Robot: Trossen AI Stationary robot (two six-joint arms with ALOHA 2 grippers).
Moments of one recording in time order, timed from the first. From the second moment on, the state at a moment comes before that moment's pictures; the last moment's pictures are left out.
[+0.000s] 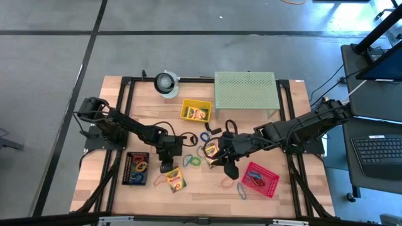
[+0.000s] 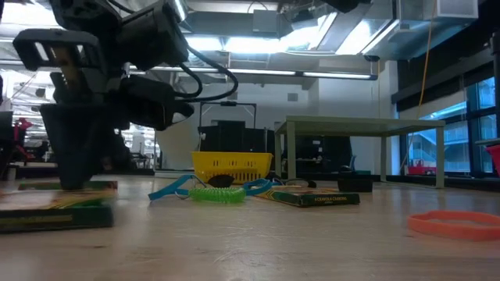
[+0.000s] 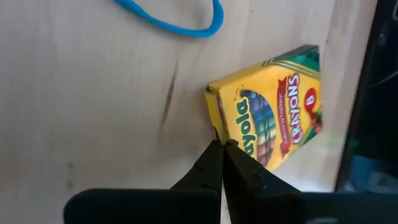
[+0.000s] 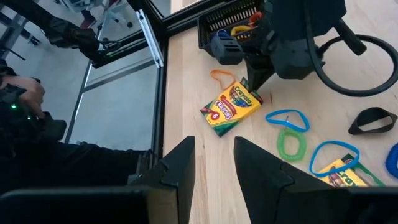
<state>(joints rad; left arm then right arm) -0.24 1.63 0.73 -0.18 0.51 -0.53 0.39 1.50 1.28 -0.39 0.04 0.59</state>
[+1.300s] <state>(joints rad) -0.03 1.14 0.88 -0.18 0.16 -0.73 0.39 1.37 1.28 -0.37 0.20 0.64</state>
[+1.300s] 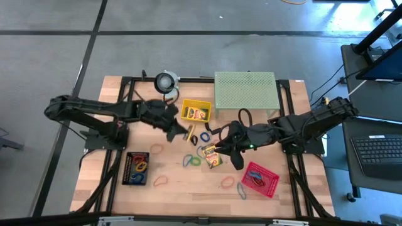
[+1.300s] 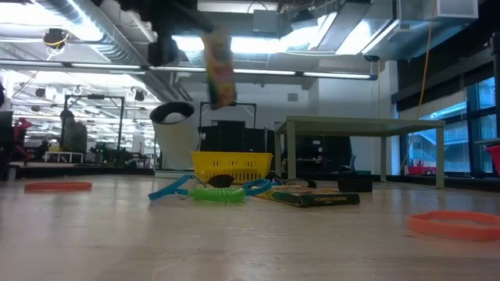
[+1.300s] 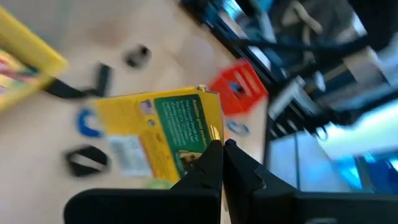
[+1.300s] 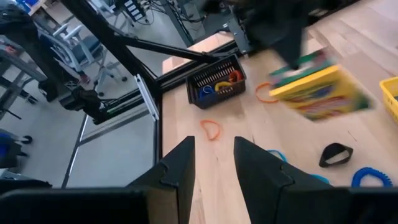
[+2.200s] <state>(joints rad) 0.38 1.50 0.87 0.35 0.44 -0.76 0.39 1.34 1.28 -0.37 0.28 0.64</state>
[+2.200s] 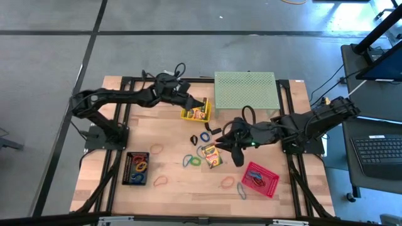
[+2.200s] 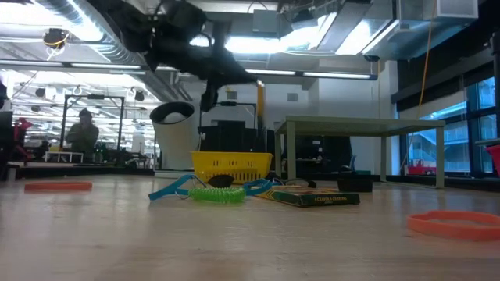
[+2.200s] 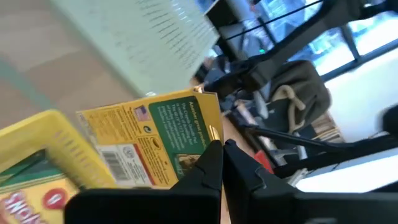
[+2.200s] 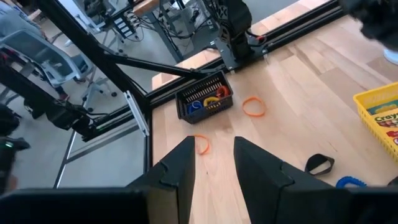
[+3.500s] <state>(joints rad) 0.43 1.65 0.87 0.23 0.44 -0.75 0.42 1.32 1.28 -0.37 0.28 0.64</state>
